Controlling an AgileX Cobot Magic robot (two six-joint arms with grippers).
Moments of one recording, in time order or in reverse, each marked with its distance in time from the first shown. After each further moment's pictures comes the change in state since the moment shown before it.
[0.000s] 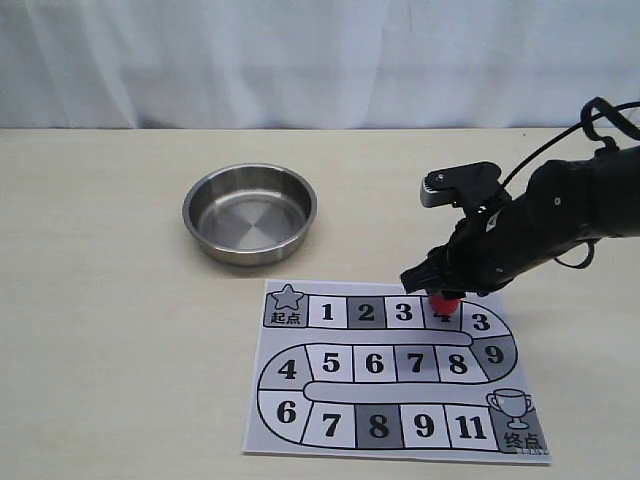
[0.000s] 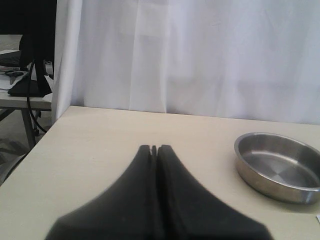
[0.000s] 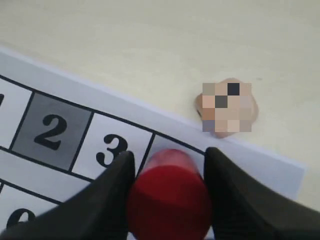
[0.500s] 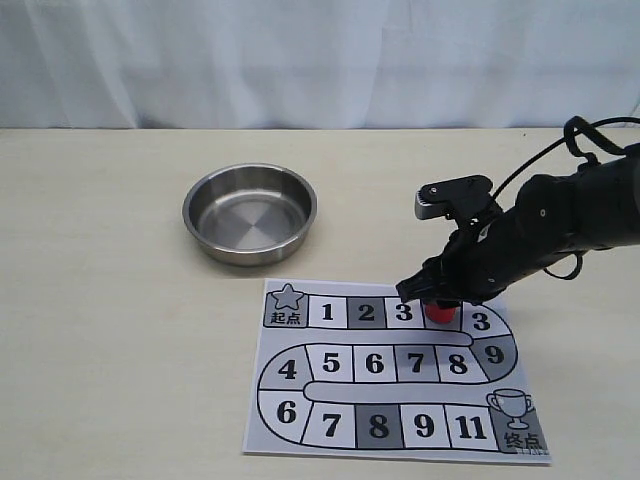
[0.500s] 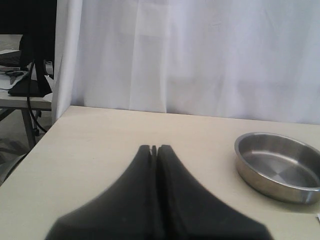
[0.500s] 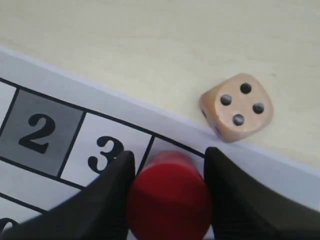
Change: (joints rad) left arm 0.000 0.000 0.000 0.000 0.000 0.000; right arm 0.000 0.055 0.000 0.029 -0.039 -0.039
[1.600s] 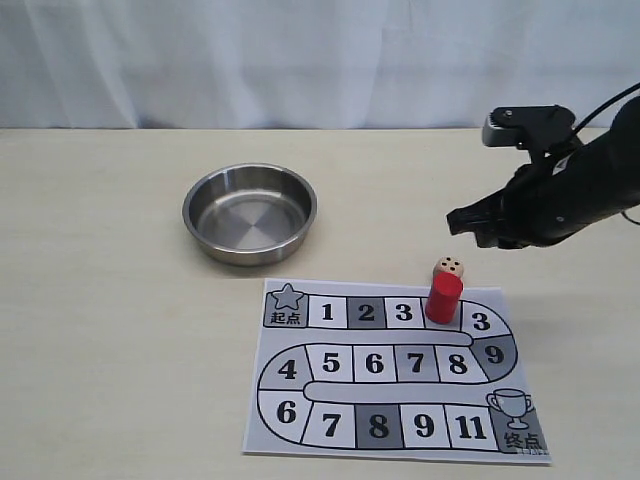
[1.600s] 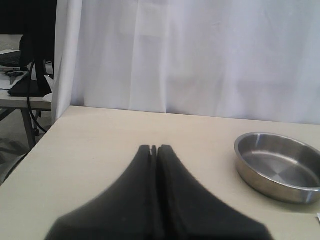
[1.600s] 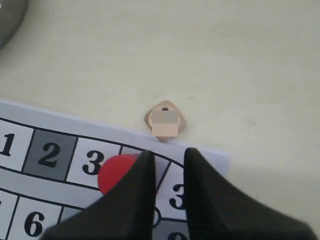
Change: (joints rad) left arm 0.000 0.000 0.000 0.000 0.000 0.000; right arm -0.132 -0.226 -0.046 0.004 0.201 0.054
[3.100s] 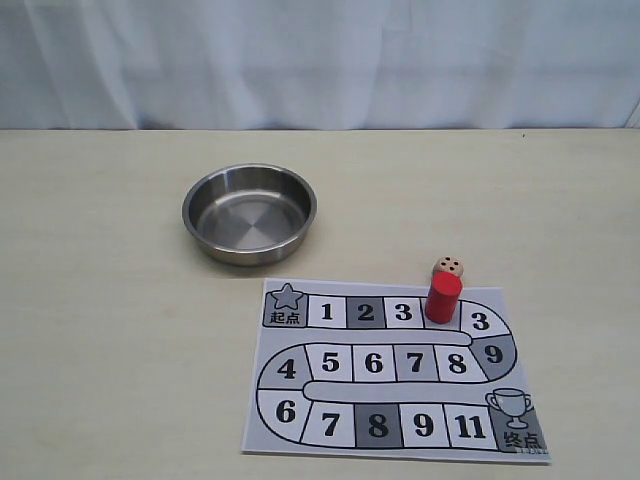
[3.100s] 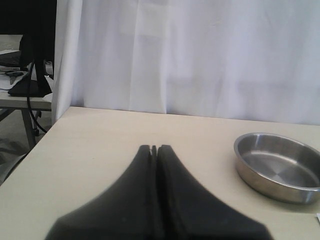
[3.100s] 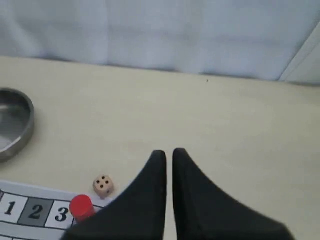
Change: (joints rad) left arm 0.000 0.000 0.000 0.000 0.000 0.000; right arm -0.206 -0.829 0.061 -0.079 0.191 -0.074
